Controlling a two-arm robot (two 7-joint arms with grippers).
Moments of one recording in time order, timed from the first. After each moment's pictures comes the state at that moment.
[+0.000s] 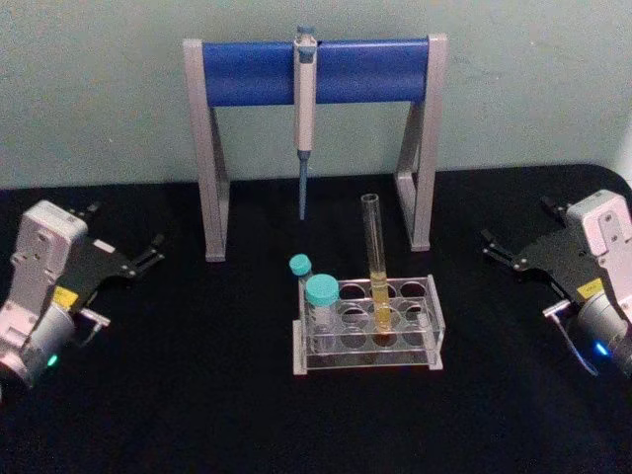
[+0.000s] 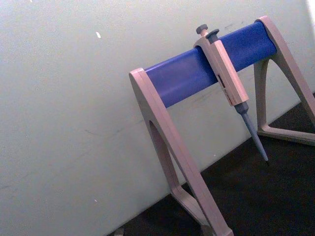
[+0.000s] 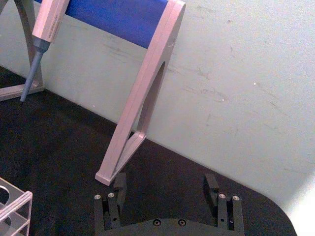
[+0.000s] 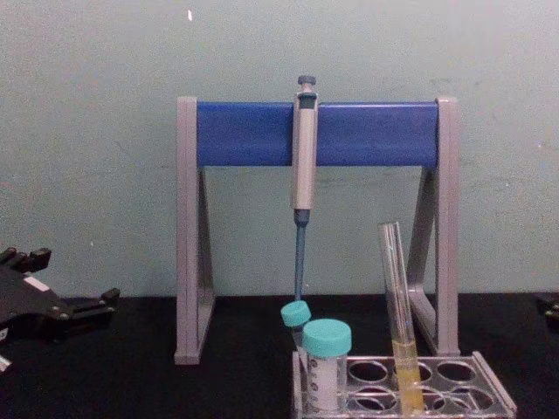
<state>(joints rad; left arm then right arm) -0.20 0.60 0.45 -1.41 -0.25 -0.12 0.03 0.20 0.60 -0.45 -1.41 0.25 -0.12 -0.03</state>
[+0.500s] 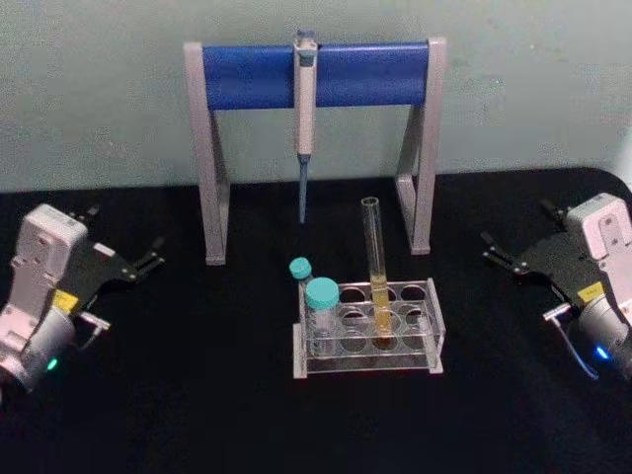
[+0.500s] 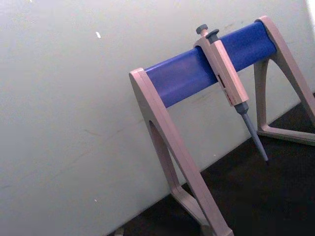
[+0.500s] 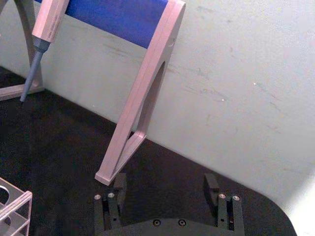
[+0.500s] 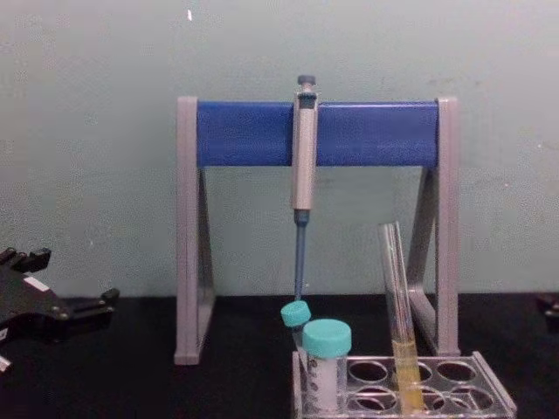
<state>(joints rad) -0.20 0.60 0.45 -1.41 -0.25 -0.12 0.03 0.20 0.60 -0.45 -1.41 0.25 -0.12 -0.03</state>
